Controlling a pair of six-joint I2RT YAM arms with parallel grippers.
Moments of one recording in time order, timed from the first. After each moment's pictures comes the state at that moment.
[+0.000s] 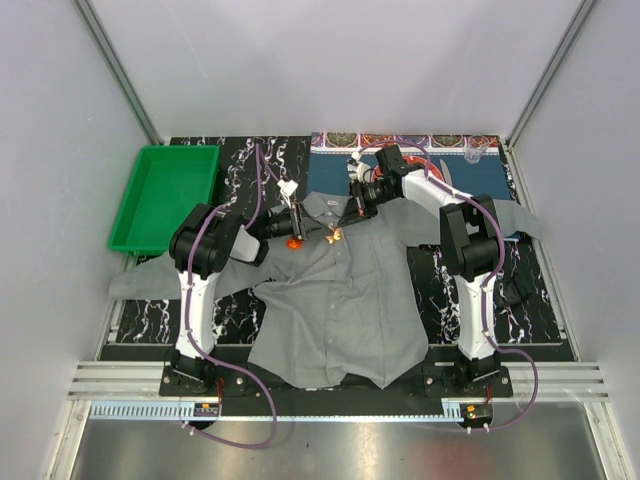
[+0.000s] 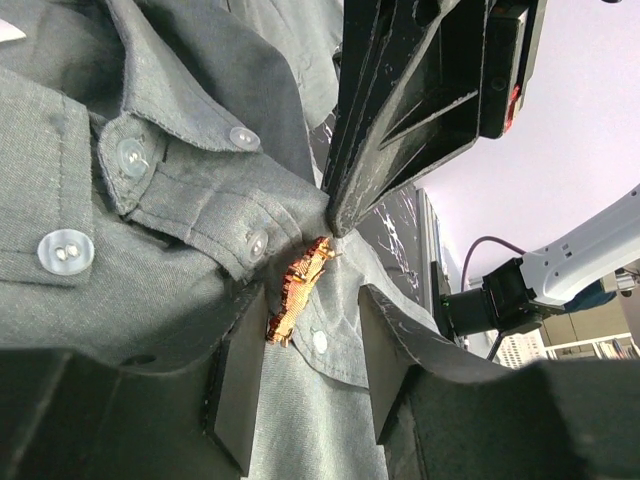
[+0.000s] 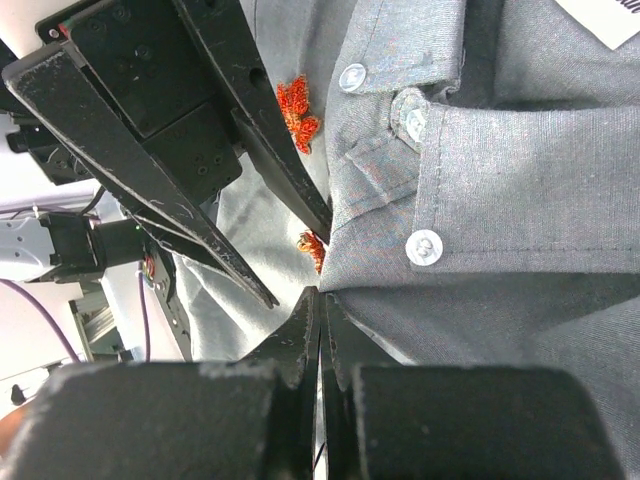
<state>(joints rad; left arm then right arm) -0.31 2.22 0.94 1.24 1.01 -0.97 0.34 2.19 1.69 -0.57 -0.90 0.15</state>
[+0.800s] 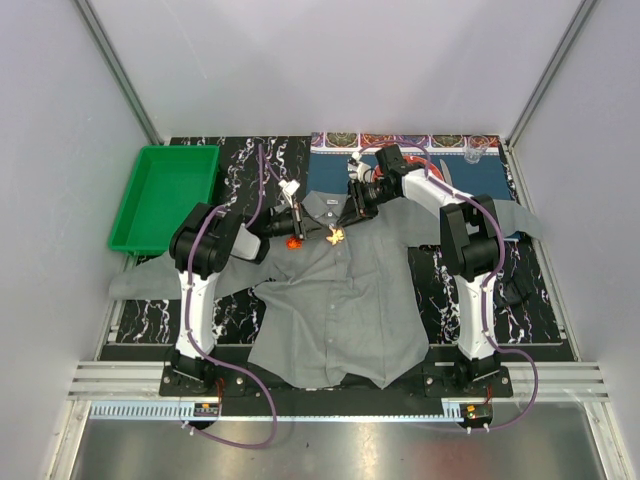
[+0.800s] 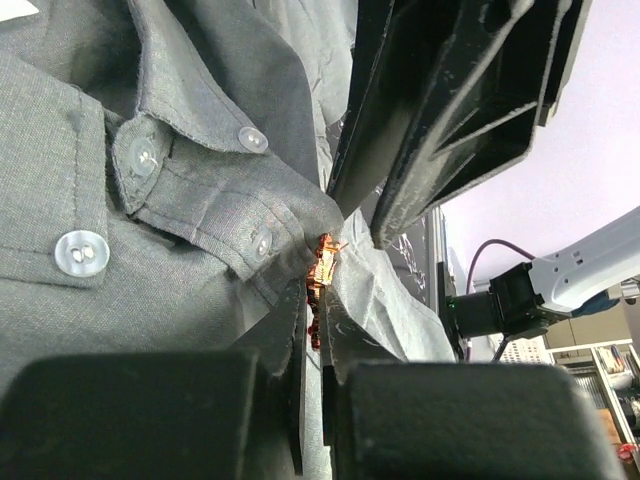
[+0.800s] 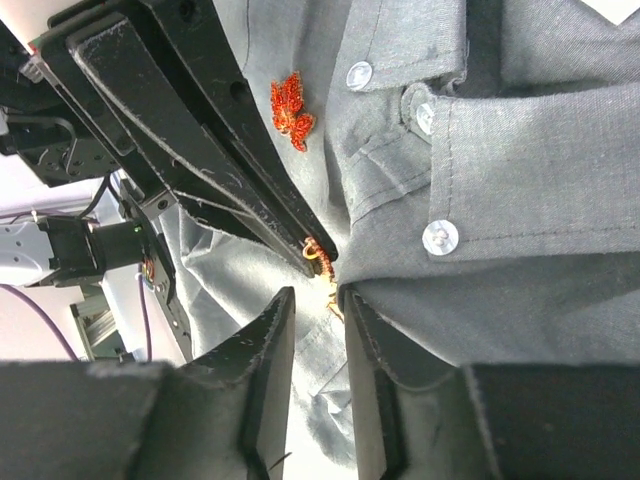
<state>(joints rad) -0.31 2.22 0.95 1.17 1.00 -0.94 0.34 2.19 1.70 -0.58 -0.88 0.15</state>
